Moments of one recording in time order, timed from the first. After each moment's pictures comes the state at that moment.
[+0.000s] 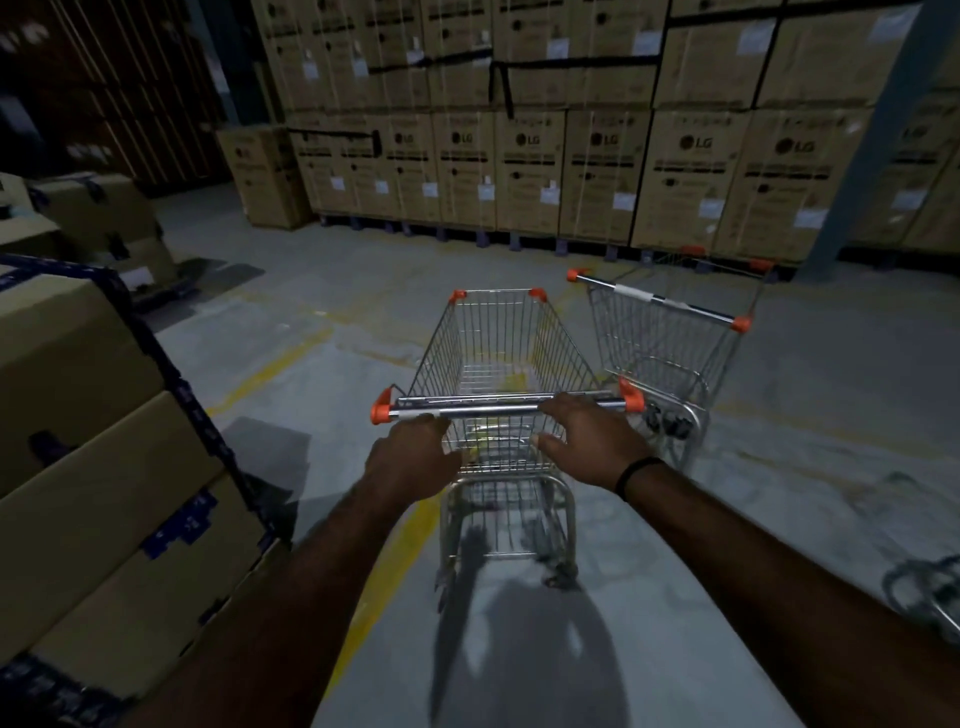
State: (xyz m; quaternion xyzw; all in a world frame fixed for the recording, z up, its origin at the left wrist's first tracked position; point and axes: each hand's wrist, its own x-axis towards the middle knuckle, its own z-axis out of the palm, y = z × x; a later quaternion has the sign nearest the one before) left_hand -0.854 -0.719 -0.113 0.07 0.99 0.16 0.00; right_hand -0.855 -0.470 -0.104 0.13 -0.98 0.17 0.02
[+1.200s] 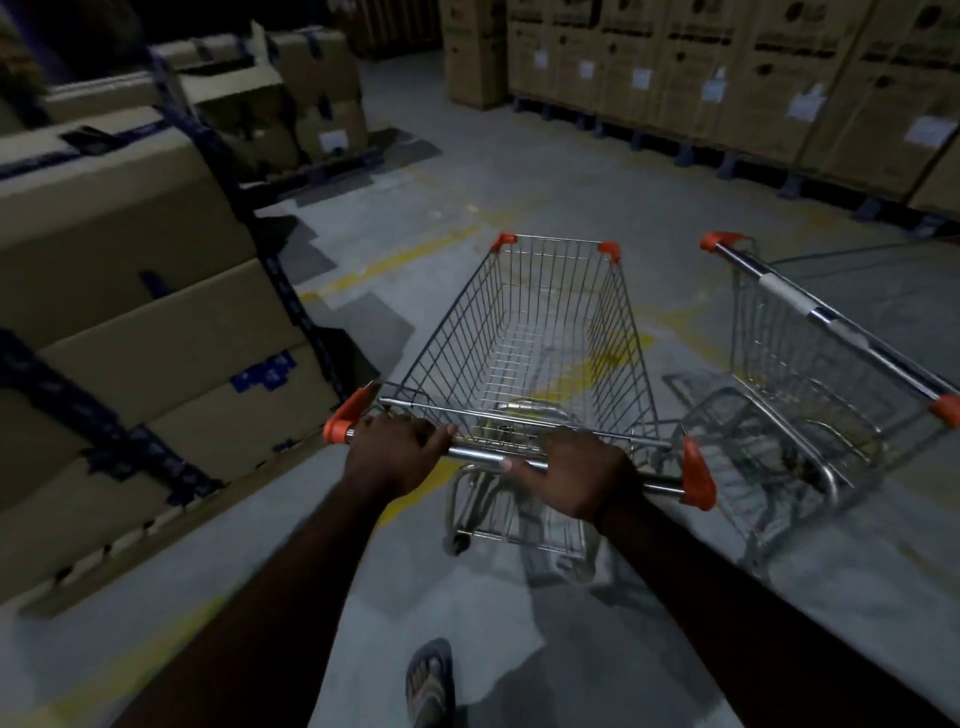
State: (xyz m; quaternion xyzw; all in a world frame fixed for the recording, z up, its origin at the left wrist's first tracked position) left_hand -0.940 -0.619 -0.207 -0.14 0.99 0.03 -0.05; right_hand -1.031 -0.382 -0.209 0.32 -0.94 0.07 -0.05
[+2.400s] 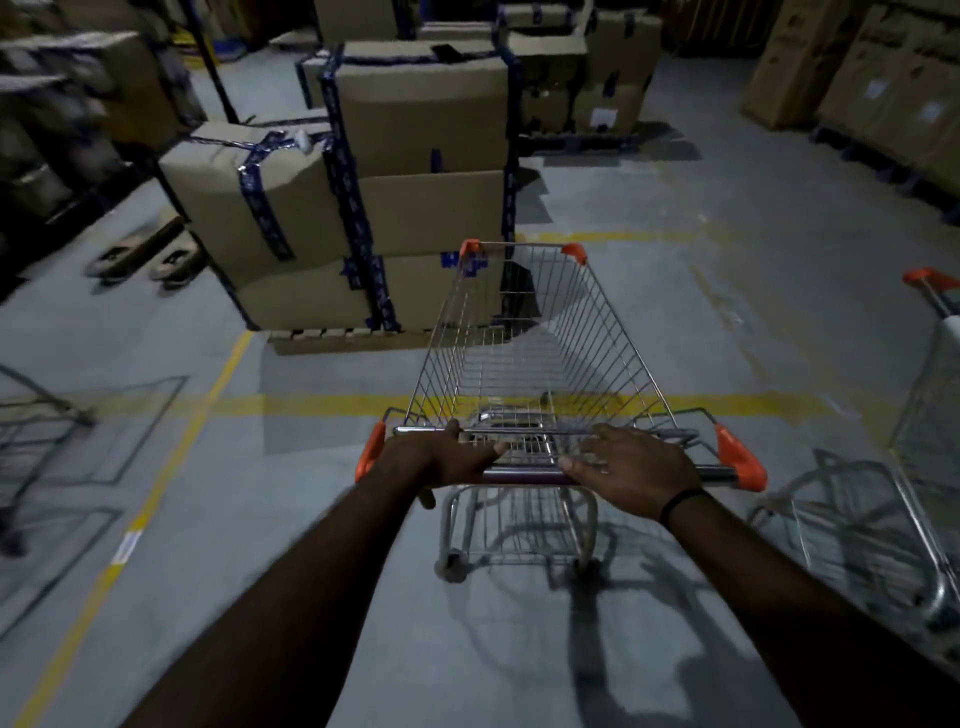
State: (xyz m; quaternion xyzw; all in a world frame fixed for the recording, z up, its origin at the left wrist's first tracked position) left_hand -0.669 -0.360 -0.155 -0.48 0.78 0.33 0.22; right_hand -0.893 -0.222 -0.194 0.58 -0.80 -0.01 -0.13
